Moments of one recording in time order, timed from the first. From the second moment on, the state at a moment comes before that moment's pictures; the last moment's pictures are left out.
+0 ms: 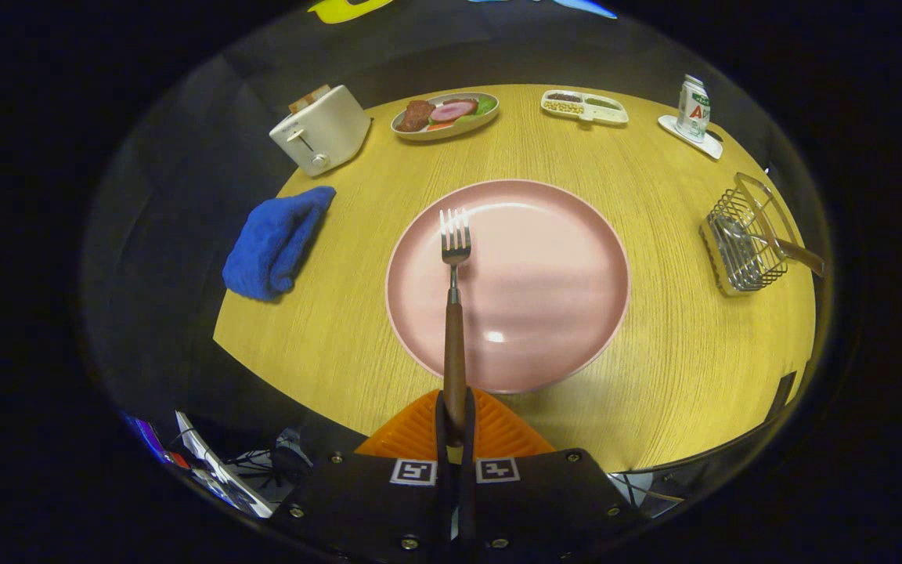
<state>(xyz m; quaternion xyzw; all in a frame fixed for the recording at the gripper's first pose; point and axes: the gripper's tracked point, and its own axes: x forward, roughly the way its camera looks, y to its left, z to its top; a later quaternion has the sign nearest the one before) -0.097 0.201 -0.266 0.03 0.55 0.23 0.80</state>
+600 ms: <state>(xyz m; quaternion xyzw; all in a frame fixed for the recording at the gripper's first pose) -0.035 0.071 -0.215 0.06 0.51 0.12 0.85</state>
